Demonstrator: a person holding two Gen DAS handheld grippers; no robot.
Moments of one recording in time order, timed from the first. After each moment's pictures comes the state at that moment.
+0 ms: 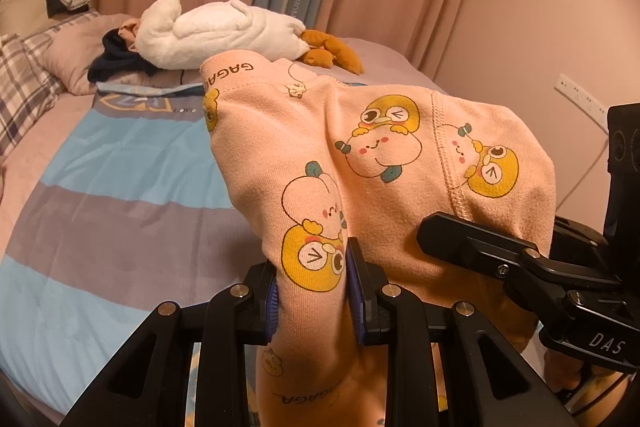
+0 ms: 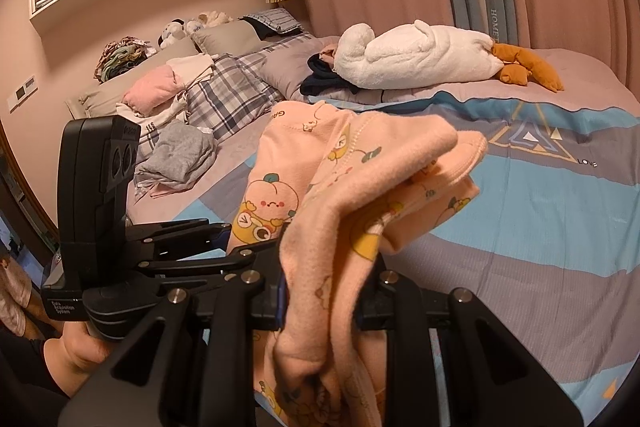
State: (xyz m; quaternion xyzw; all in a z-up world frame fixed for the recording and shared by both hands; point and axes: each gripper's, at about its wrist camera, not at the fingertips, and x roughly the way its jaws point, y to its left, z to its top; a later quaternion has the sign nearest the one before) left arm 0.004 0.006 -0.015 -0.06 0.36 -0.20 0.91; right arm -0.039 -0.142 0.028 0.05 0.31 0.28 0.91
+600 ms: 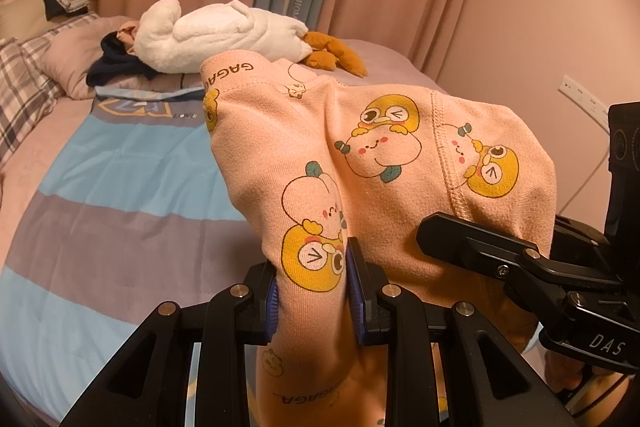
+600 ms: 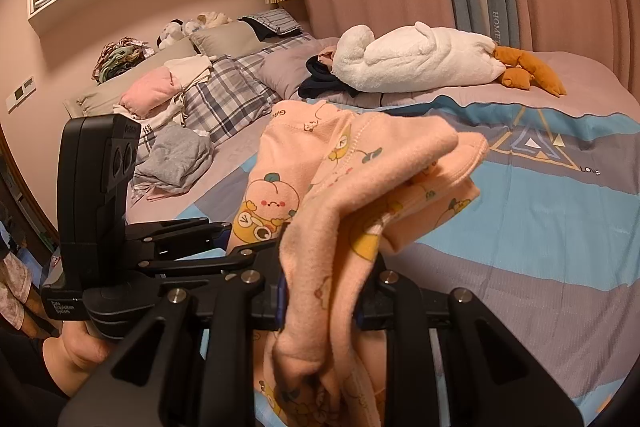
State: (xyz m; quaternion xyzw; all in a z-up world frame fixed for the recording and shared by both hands) left arm 0.007 0.006 -0.013 -0.05 0.36 -0.20 0.91; right arm -0.039 -0.141 0.029 0.04 0.31 0.28 0.91
